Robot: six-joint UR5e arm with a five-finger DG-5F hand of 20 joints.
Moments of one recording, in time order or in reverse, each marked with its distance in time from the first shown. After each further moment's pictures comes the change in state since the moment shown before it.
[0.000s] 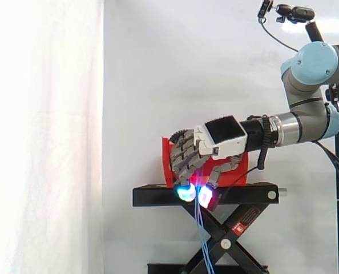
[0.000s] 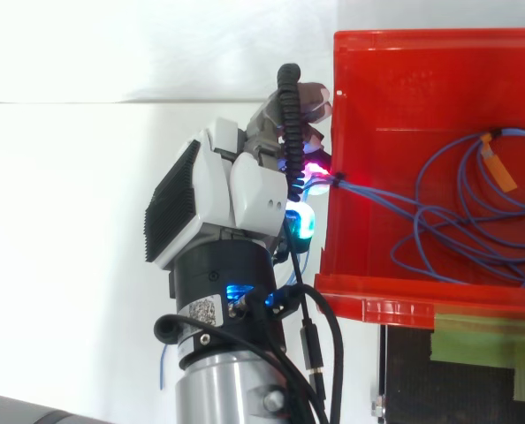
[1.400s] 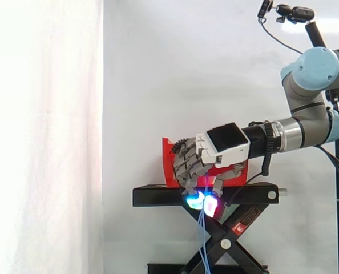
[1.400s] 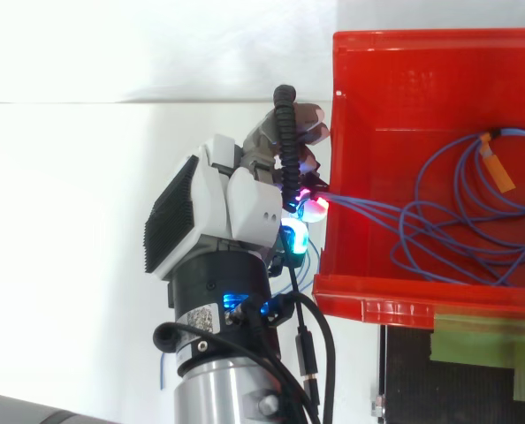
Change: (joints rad) arm 0.006 0.000 -0.031 0.000 -0.004 0.000
